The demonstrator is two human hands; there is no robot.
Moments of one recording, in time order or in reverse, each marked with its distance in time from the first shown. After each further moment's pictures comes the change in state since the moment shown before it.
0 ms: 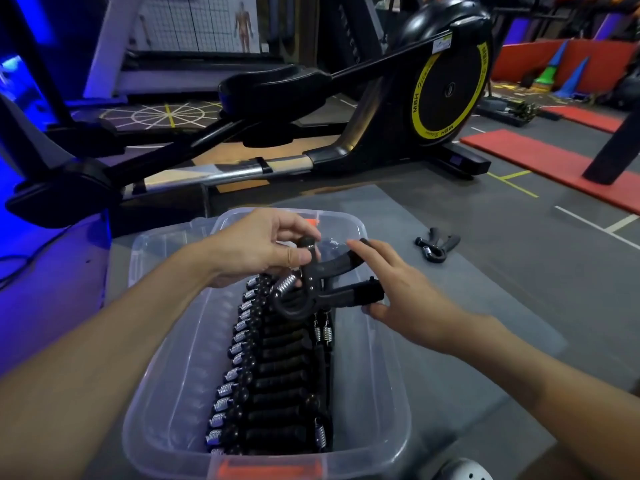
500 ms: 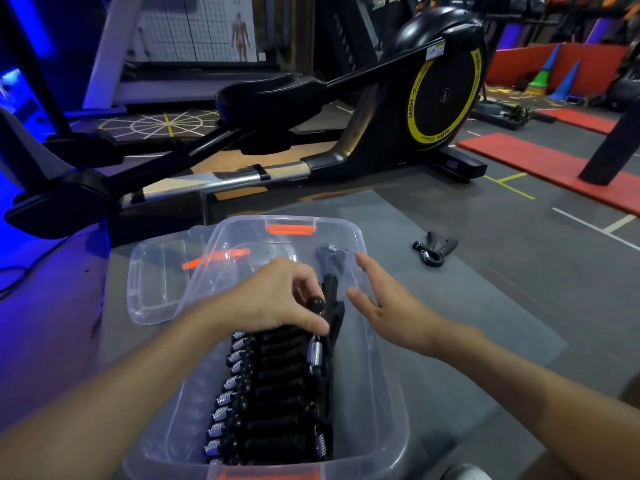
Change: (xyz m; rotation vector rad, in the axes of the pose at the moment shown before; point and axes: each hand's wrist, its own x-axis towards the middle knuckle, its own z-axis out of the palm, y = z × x) left_hand -0.007 -0.027 0.036 0.362 0.002 0.012; right_hand 0.006 -0.003 0.020 0.354 -0.075 0.250
